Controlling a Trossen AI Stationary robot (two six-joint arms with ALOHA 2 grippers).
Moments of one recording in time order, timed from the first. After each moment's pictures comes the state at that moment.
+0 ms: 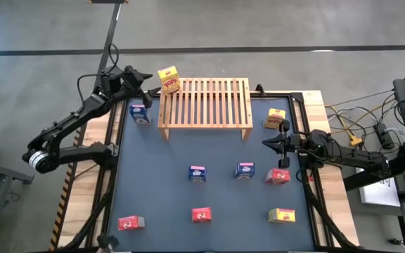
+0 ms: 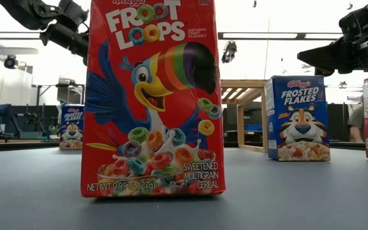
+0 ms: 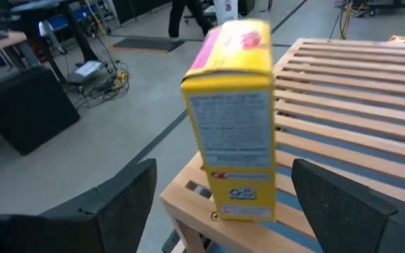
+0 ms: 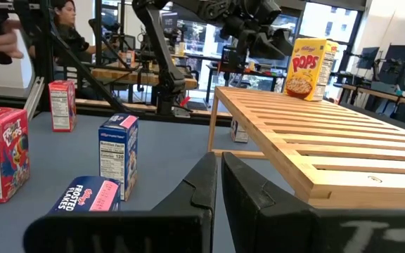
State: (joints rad) left arm 1.00 1.05 0.76 -0.03 0.31 0.31; right arm -0.20 0.03 0.01 0.06 -0.13 -0.13
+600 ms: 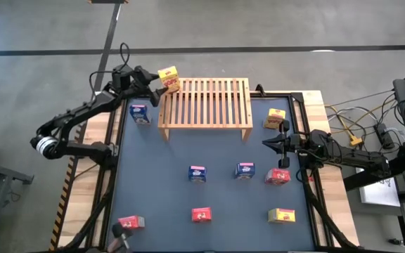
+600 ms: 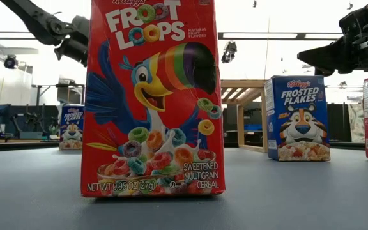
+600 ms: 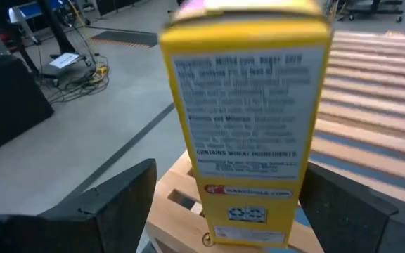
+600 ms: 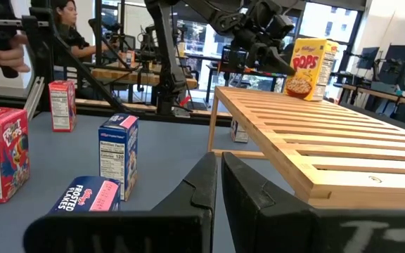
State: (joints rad) left arm 1.00 1.23 0.76 0.12 0.38 0.28; right arm -0.20 0.03 0.01 0.06 -0.13 -0.13
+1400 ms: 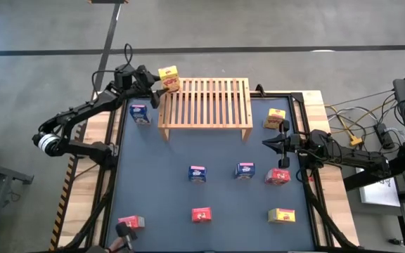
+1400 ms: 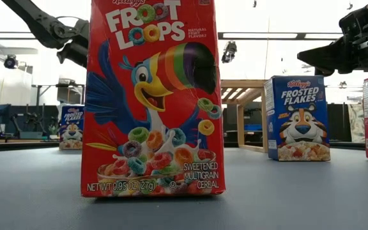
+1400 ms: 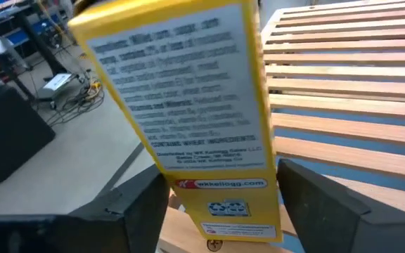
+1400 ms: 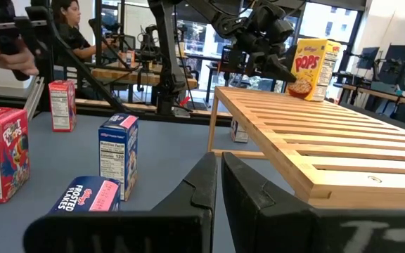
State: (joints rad) left arm 1.01 1.27 0.76 0.14 0.43 0.45; right arm -0.20 0.03 0.01 0.06 -0.13 -0.13
